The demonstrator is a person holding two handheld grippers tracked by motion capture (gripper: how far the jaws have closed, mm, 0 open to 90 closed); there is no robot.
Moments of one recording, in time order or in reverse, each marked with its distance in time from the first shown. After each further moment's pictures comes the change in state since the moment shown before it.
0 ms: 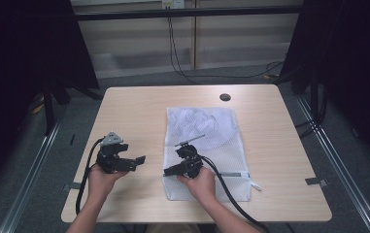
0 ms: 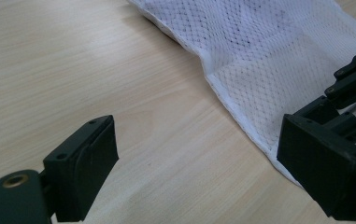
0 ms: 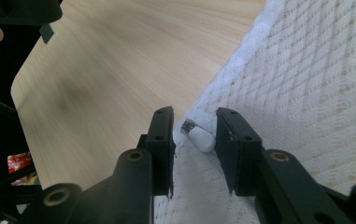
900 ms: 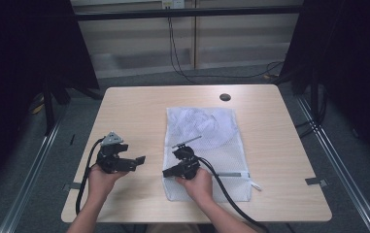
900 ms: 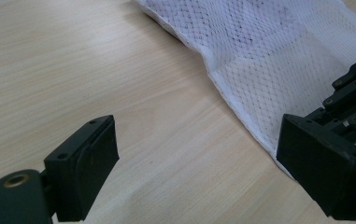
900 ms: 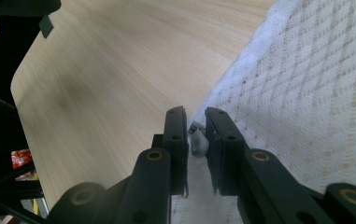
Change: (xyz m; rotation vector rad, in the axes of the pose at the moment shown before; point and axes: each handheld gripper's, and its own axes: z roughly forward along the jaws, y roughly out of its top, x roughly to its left) left arm 0.000 0.000 0.001 0.007 0.004 -0.005; right arm 0.003 0.000 0.010 0.026 0.009 0.006
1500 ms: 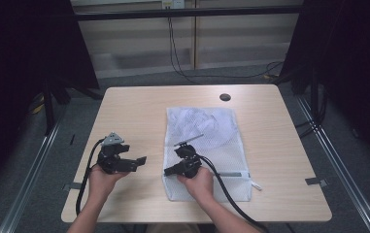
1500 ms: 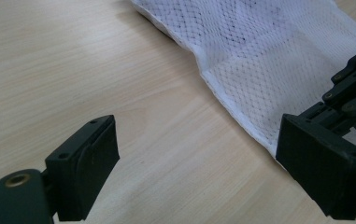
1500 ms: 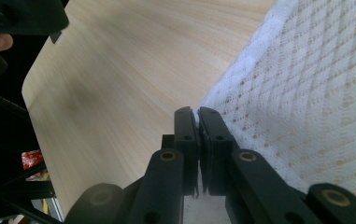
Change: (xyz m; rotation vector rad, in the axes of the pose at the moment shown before) left arm -0.002 0.000 0.001 0.009 -0.024 0.002; right arm -0.002 0.003 -0.006 -0.003 0.024 0.021
